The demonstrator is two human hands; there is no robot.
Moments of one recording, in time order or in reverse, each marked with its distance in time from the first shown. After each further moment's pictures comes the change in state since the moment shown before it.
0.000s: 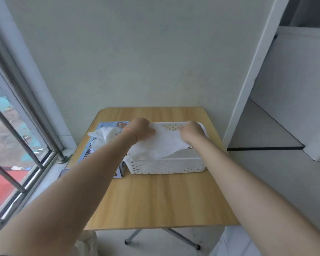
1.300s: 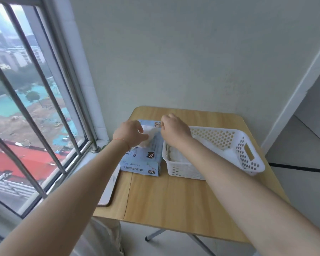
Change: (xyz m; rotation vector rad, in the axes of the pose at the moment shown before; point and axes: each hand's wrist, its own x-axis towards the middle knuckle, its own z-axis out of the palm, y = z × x) left_hand -0.046 -0.127 -0.049 0.028 0.272 -0.163; right_hand -0.024 -0.117 0.098 -0.405 0.131 -0.737
